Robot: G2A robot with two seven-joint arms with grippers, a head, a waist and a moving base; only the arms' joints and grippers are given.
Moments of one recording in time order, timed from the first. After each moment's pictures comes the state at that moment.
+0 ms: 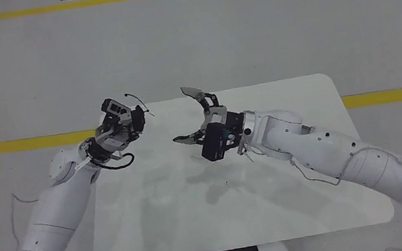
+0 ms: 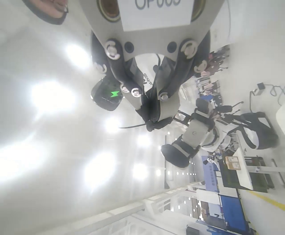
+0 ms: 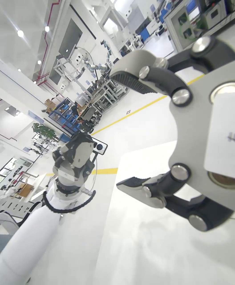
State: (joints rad) left arm 1.24 -0.94 -1.24 -1.44 -1.23 -0.15 -1.24; right arm -0.64 -0.94 0.32 -1.67 -1.34 -0.09 -0.39
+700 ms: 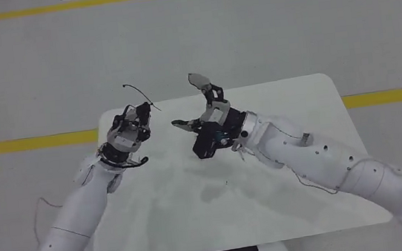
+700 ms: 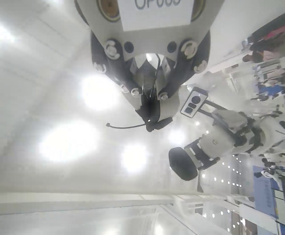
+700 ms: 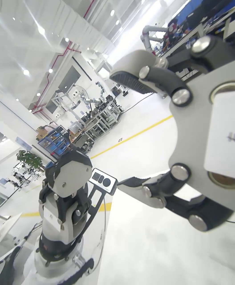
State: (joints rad) left arm 1.28 -1.00 -1.15 -1.50 -1.50 -0.07 -1.14; right arm -0.76 -0.97 0.42 -1.73 -1.54 0.12 -0.25
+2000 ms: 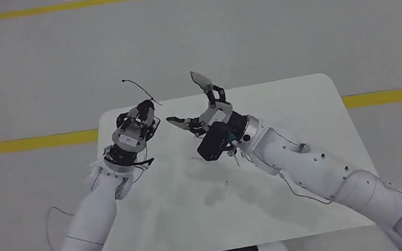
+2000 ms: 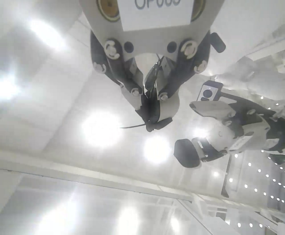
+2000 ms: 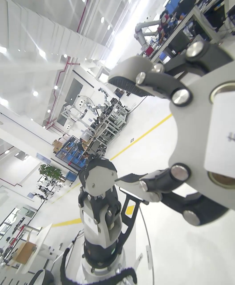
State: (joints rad) left arm 1.37 -1.12 -1.24 -1.56 -1.57 0.08 -1.03; right arm -0.91 -1.04 0.57 -1.75 -1.53 0.10 -0.36
